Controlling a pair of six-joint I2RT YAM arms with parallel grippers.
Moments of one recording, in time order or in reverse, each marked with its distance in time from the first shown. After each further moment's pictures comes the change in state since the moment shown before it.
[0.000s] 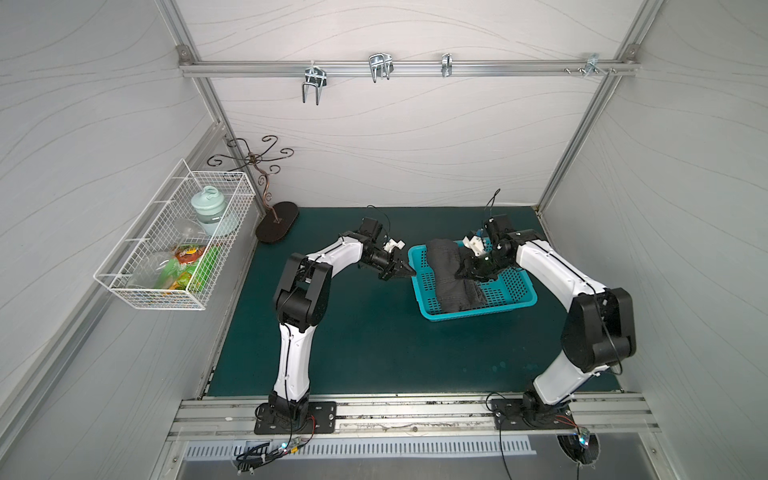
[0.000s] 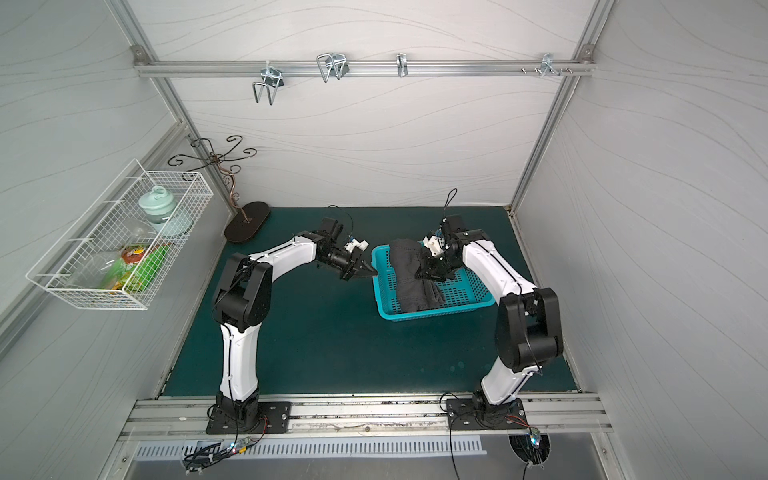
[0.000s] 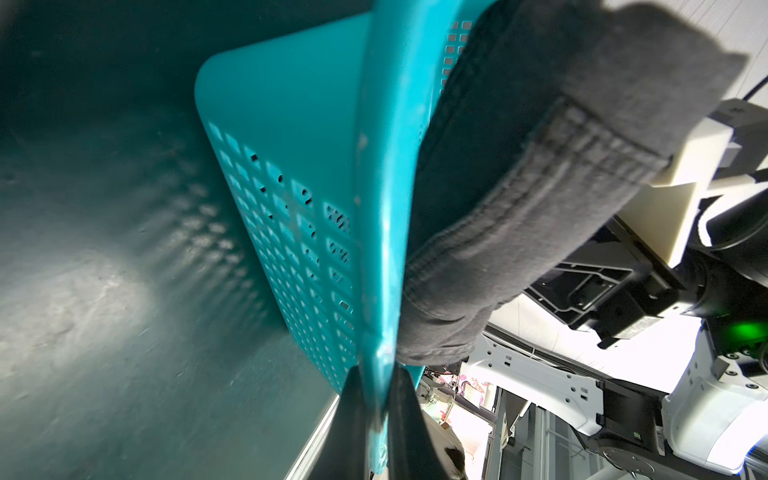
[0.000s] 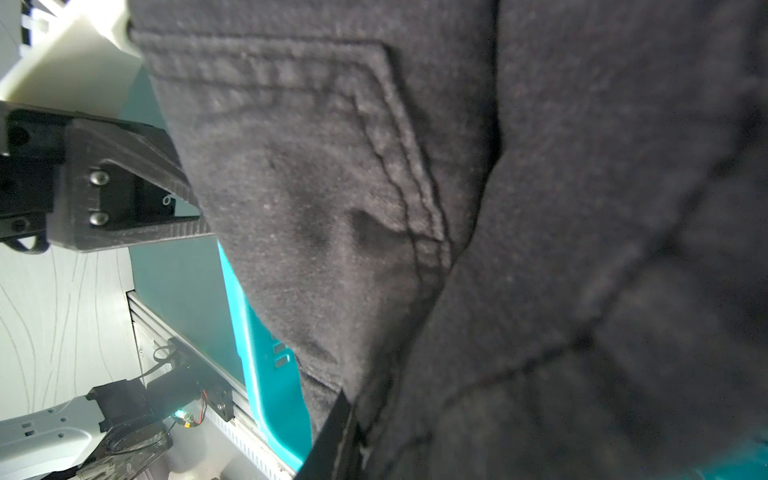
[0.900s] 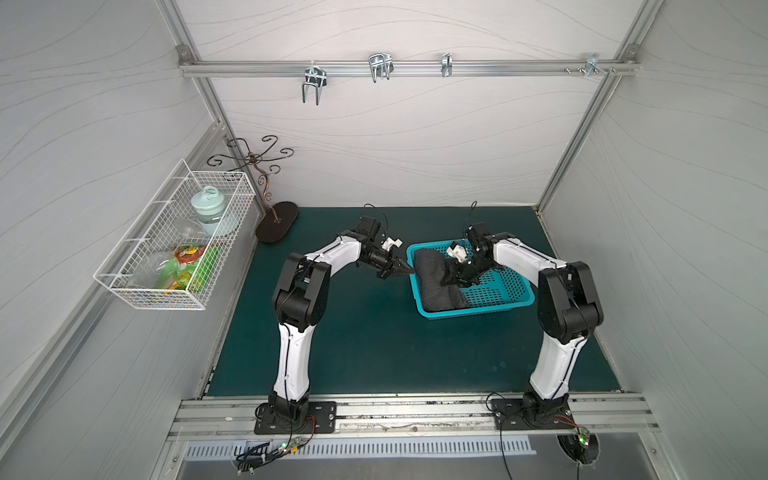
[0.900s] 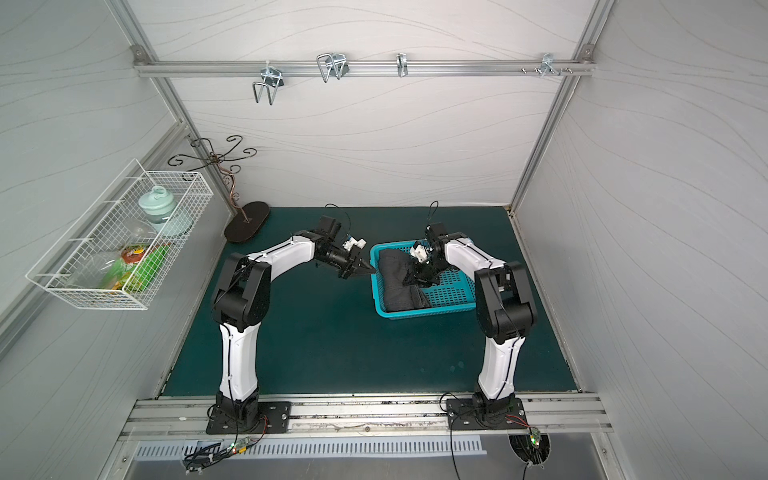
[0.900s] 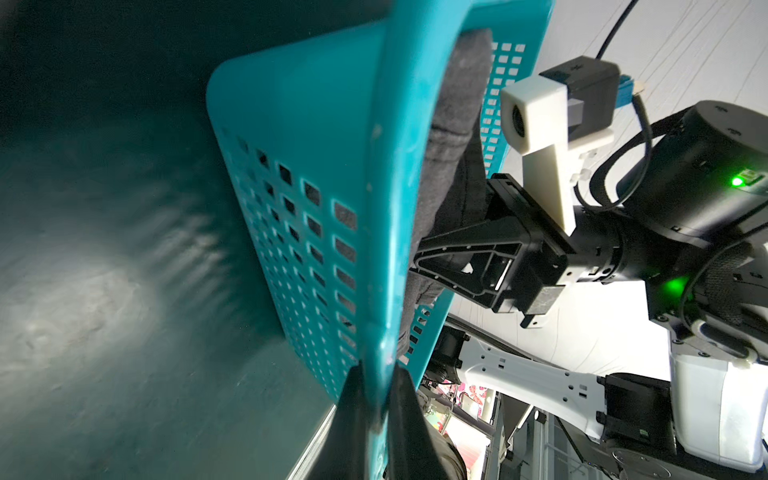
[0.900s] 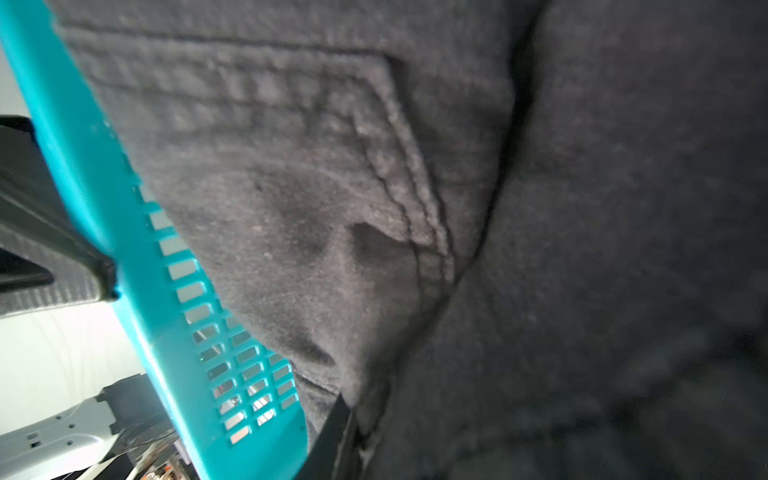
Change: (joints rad) left arm 0.009 0.000 0.003 0.015 -0.016 -0.029; right arm 0.048 0.241 0.048 0.073 -0.086 0.024
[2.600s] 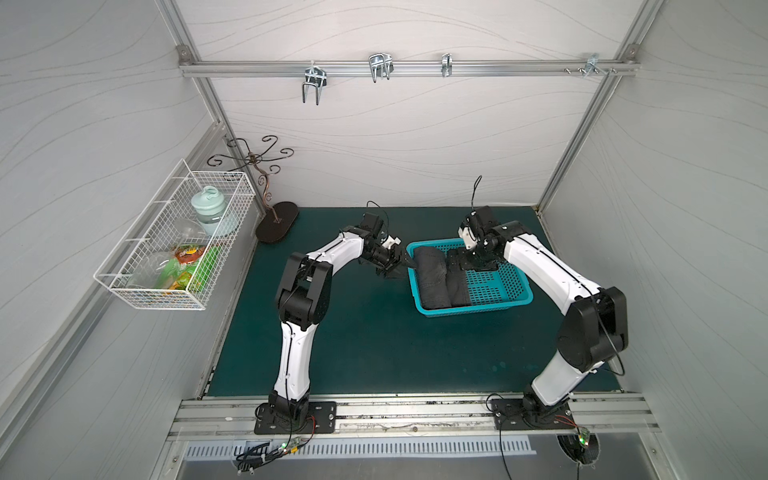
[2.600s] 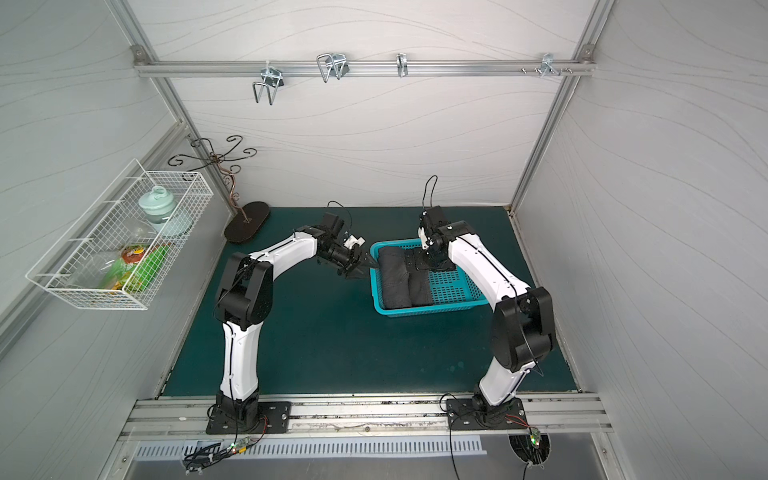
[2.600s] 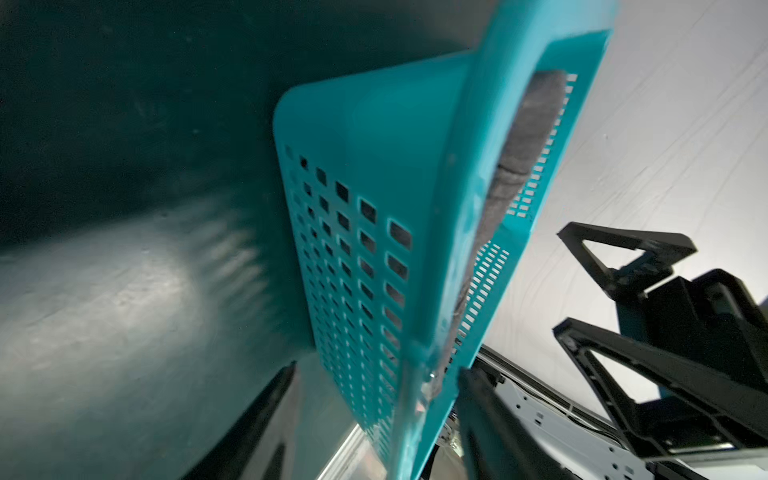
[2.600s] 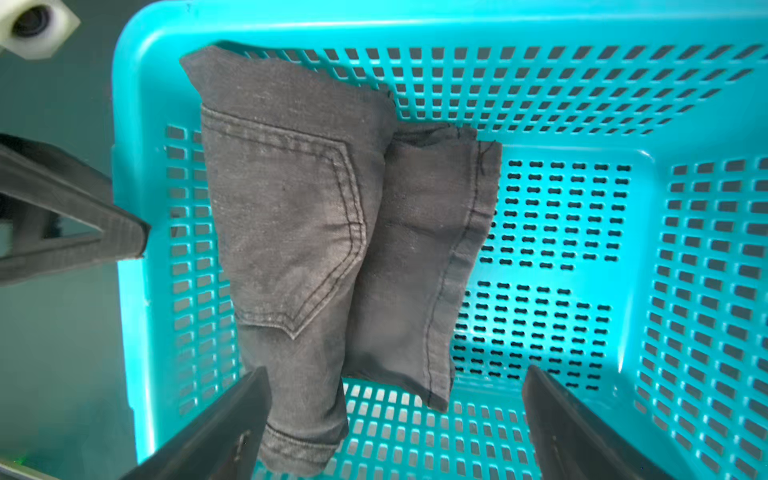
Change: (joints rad) left arm -0.008 0.022 0.082 -0.093 -0.148 0.027; right arm 0.083 -0.240 0.100 -0.154 0.506 -0.013
